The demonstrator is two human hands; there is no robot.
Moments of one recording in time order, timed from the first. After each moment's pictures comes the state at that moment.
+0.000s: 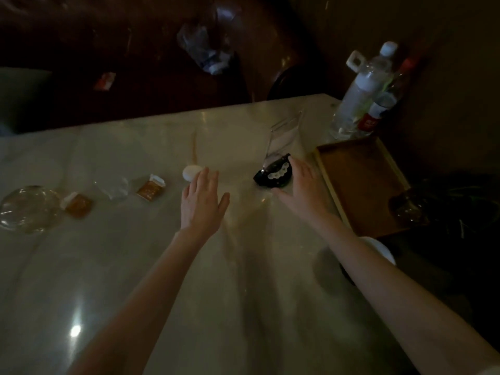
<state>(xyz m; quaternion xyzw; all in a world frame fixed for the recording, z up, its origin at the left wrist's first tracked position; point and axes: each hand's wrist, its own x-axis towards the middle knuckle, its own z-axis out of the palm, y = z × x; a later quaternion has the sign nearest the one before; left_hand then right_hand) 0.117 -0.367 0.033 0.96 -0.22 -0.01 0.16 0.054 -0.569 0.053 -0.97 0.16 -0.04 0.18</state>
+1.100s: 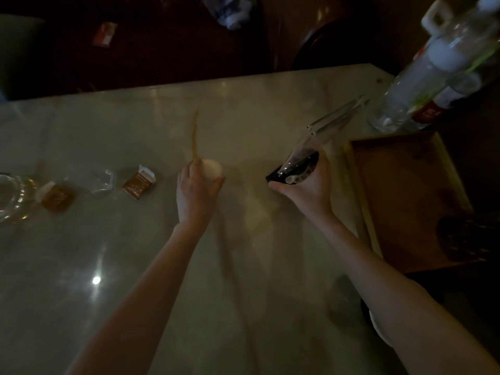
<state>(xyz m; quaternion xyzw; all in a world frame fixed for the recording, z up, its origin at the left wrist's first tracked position) 0.182 -0.393 -0.032 0.94 -0.04 0.03 0.32 0.126 -0.597 -0.029 -0.85 0.25 -0.15 0.44</state>
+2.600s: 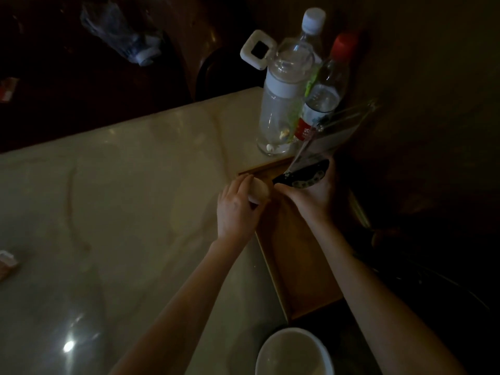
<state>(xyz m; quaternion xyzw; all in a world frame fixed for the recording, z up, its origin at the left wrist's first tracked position) 0.138 -0.671 -0.043 0.90 -0.28 0.01 0.35 0.089 -0.812 -0.044 -0.75 0.40 -0.25 0.47</state>
